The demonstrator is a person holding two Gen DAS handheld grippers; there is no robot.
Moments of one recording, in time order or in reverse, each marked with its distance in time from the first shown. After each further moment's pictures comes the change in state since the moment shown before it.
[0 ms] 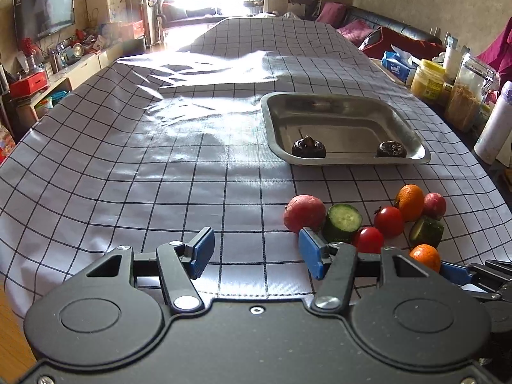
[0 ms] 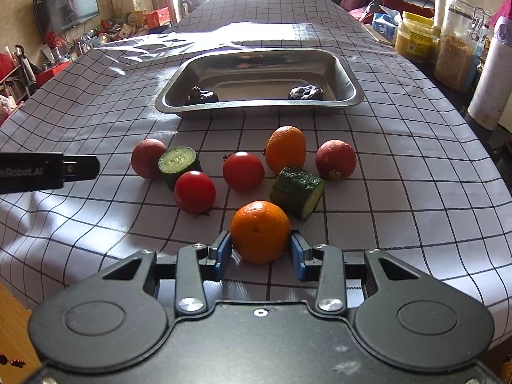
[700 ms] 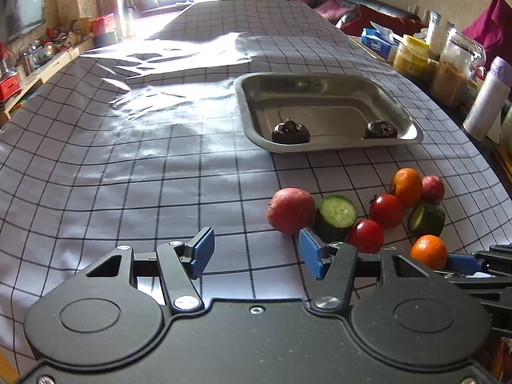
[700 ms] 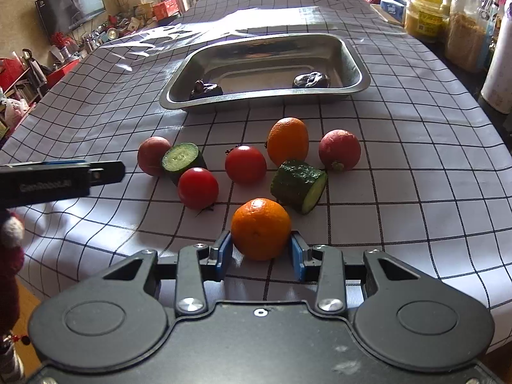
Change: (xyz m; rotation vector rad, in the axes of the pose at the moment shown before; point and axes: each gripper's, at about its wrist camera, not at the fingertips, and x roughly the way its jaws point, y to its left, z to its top) left arm 0.035 -0.008 0.007 0.086 0.074 -0.076; right arm 0.005 -0.018 0.010 0.034 0.074 0.101
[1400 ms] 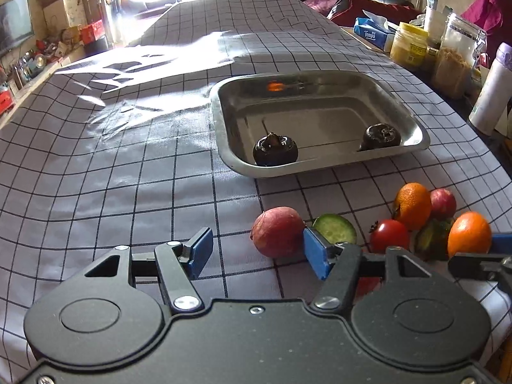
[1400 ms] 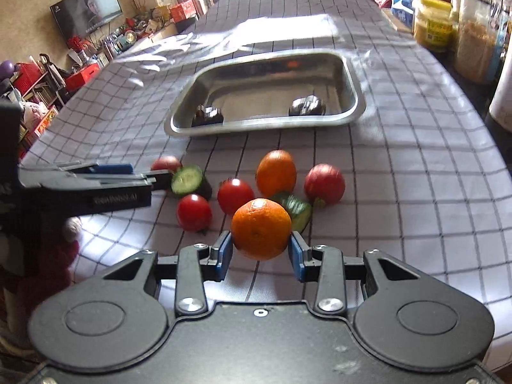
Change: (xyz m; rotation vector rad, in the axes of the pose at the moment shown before) left arm 0.032 -0.016 0.029 0.041 0.018 0.001; right arm -0.022 -0.026 0.030 -0.011 -0.013 0.078
